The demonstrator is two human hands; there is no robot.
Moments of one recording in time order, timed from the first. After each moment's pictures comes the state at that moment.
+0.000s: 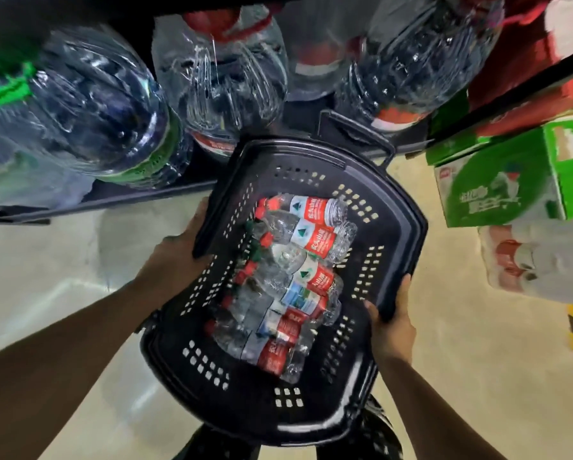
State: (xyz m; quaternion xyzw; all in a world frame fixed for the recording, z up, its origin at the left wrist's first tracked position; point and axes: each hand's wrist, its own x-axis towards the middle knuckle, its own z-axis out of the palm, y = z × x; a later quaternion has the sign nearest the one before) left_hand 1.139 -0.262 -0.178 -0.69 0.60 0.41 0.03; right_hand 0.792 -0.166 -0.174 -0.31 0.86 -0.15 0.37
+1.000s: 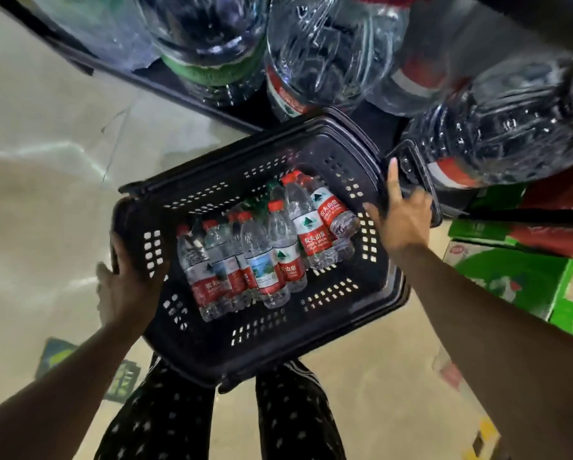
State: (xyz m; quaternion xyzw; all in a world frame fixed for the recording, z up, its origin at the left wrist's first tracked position) left_hand 1.058 -0.075 -0.181 -0.94 0.11 0.31 -0.04; right_hand 0.797 -0.394 -0.184 -0.82 0.54 0.16 0.08
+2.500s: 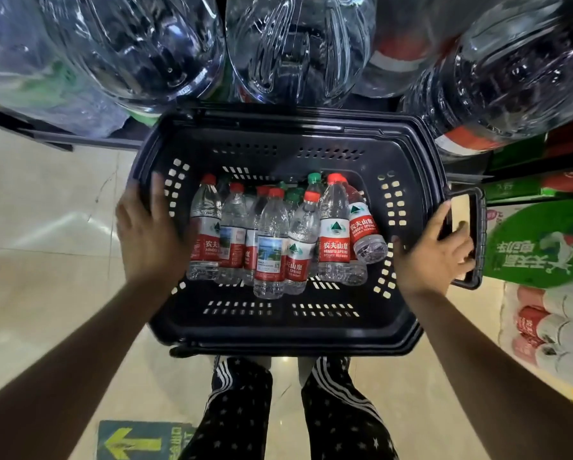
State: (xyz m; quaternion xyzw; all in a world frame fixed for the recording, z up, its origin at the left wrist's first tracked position) left_hand 1.139 -0.214 -0.195 -0.87 0.46 0.16 -0.05; right_hand 0.795 -0.321 -0.211 -0.62 0.78 0.08 0.09
